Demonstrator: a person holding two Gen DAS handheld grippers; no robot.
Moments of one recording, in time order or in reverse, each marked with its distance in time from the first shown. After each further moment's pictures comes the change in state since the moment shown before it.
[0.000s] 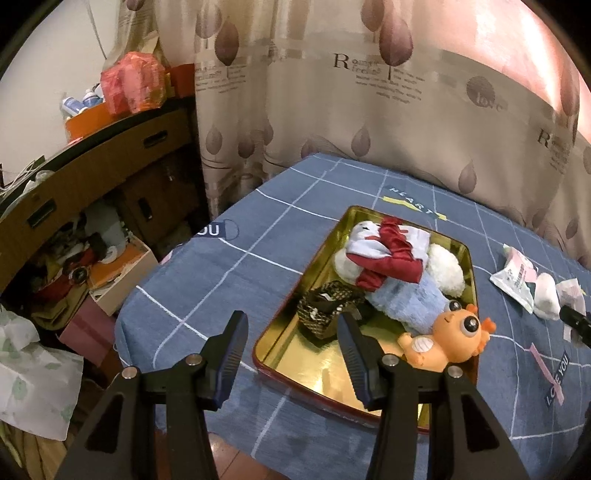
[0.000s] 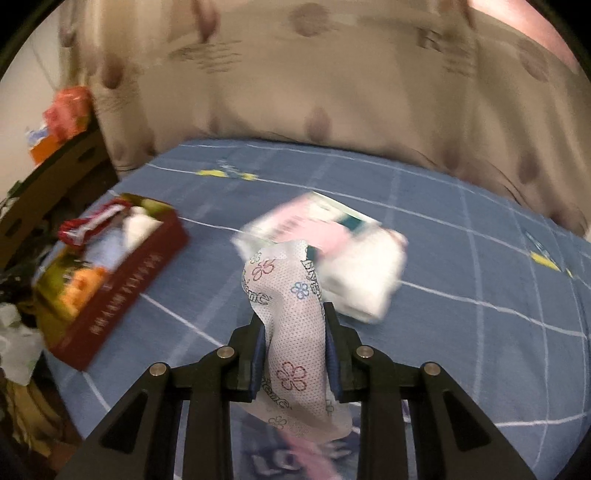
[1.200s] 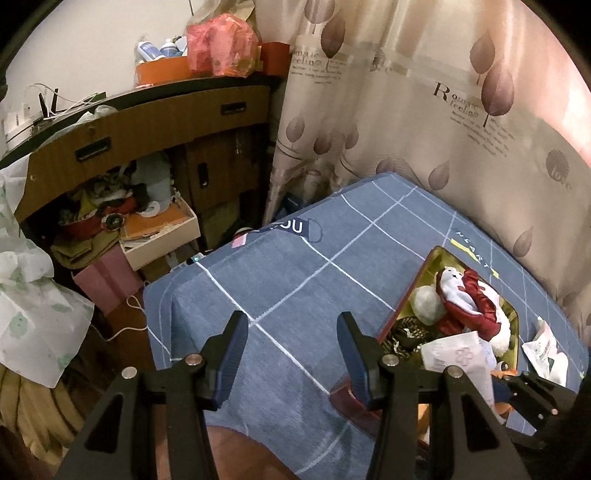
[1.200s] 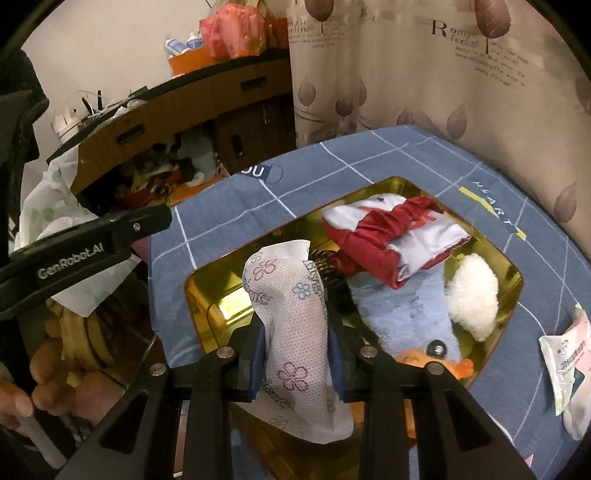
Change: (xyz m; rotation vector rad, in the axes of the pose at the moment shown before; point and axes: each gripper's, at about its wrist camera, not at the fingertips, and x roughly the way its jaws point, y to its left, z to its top) left arm 0.009 0.074 0.008 -0.274 0.015 0.095; right arm 0.045 0.282 0.017 -0.411 0.085 0.411
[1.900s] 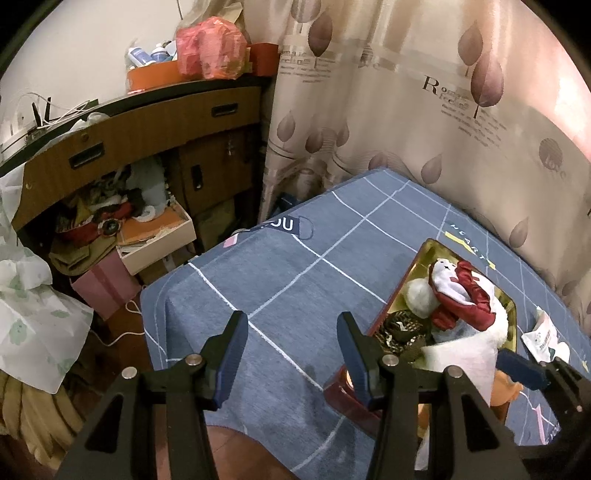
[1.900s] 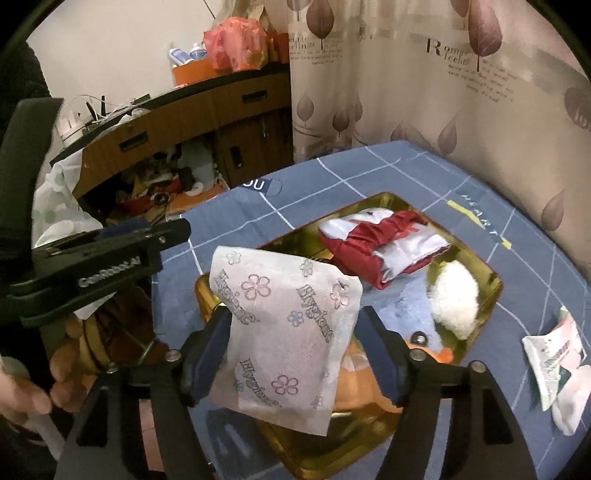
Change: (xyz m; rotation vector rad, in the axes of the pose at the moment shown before) left arm -0.001 -0.011 -0.004 0.036 -0.004 -0.004; right arm -0.017 0.005 -0.004 -0.015 -0.044 -0.021
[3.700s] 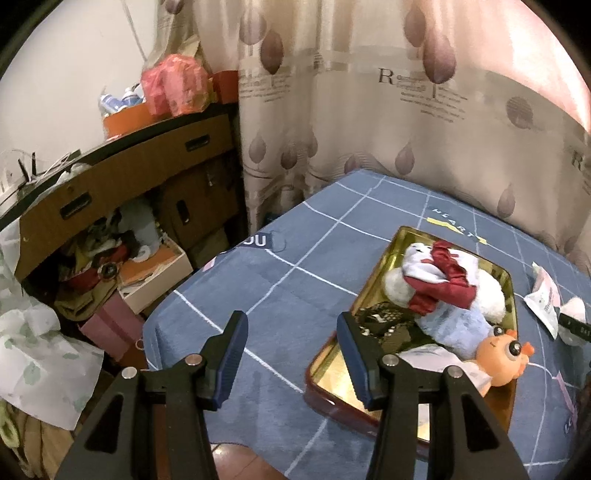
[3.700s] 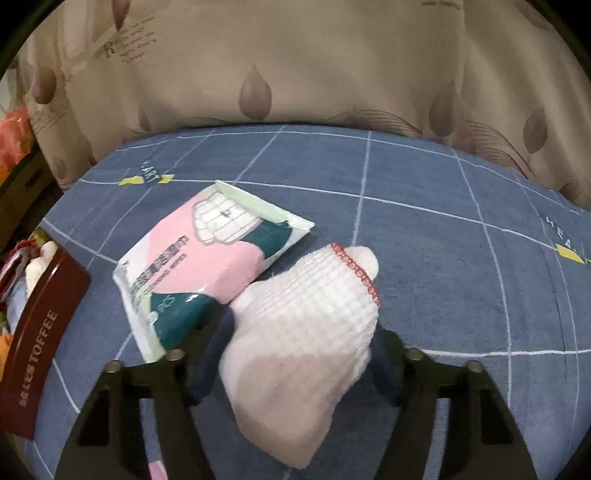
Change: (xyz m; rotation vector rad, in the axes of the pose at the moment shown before) left arm -0.007 -0.041 -0.016 0.185 -0.088 0.023; right arm -0.048 -0.308 -0.121 0.539 0.009 -0.462
